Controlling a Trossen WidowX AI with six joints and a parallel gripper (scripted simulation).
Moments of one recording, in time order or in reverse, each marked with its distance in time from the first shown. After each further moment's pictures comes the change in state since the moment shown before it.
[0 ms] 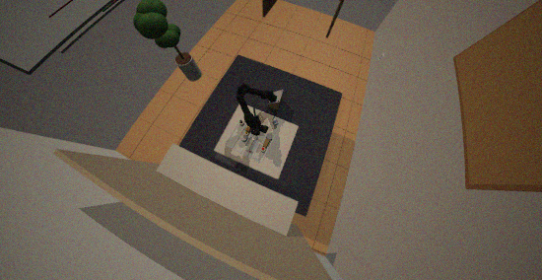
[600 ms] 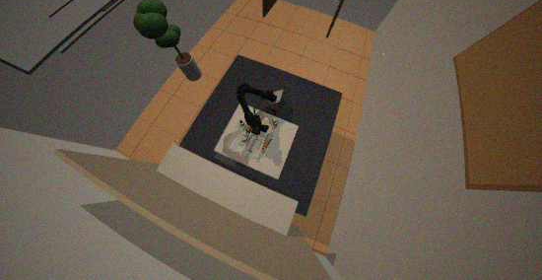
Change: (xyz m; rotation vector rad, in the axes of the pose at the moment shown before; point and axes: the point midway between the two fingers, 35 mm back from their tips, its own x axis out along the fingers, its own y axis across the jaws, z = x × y) arm 0.002 0.001 -0.006 0.001 -0.001 0.000
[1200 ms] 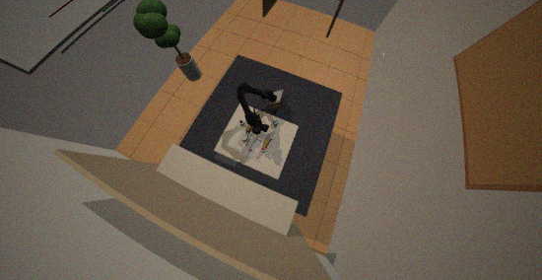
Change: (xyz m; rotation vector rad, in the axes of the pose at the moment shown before) arm 0.001 0.001 -0.006 0.002 -0.002 0.000
